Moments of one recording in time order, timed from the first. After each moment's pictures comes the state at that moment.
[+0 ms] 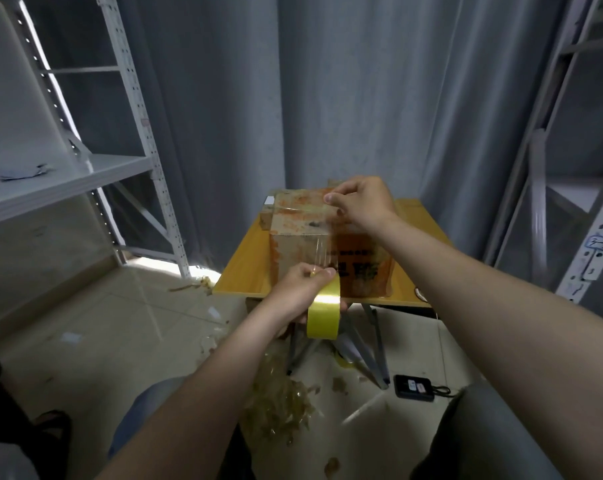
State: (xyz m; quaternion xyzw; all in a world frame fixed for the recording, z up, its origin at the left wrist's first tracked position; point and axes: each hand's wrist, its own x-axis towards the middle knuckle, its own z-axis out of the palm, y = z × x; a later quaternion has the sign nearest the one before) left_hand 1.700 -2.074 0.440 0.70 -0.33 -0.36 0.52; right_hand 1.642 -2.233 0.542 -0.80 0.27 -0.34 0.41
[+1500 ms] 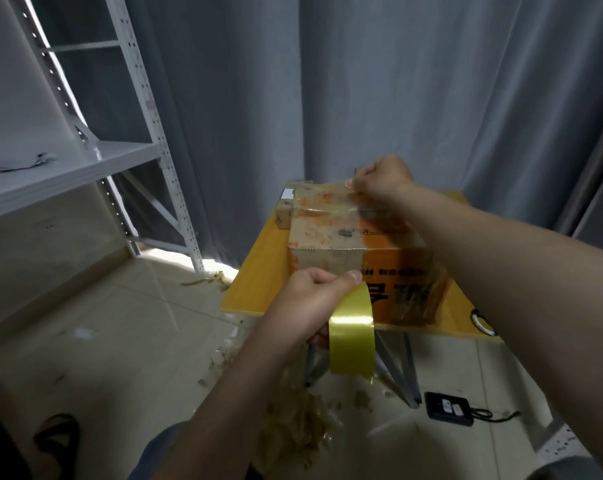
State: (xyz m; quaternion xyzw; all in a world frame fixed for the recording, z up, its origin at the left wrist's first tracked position) left_hand 1.728 -2.082 0.460 0.75 -0.26 -0.31 0.53; right_hand 1.754 -2.326 0.536 -0.83 0.36 -0.24 0.36
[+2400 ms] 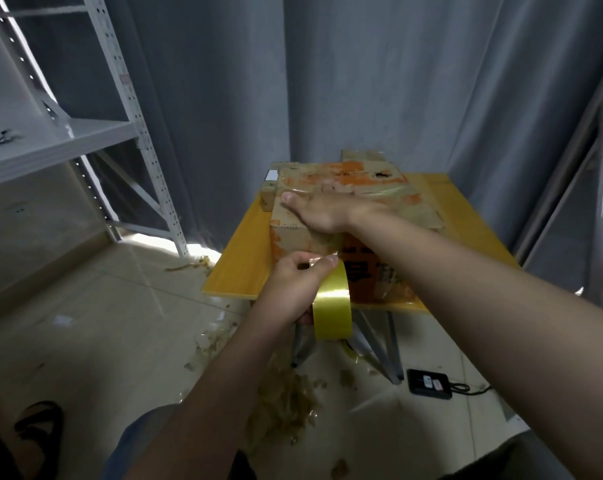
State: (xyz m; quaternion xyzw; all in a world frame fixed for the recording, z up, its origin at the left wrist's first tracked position) left_hand 1.734 -2.098 0.436 0.74 -0.22 -0.30 0.56; right_hand 1.744 -2.247 0.506 -0.95 0.27 0.04 0.13
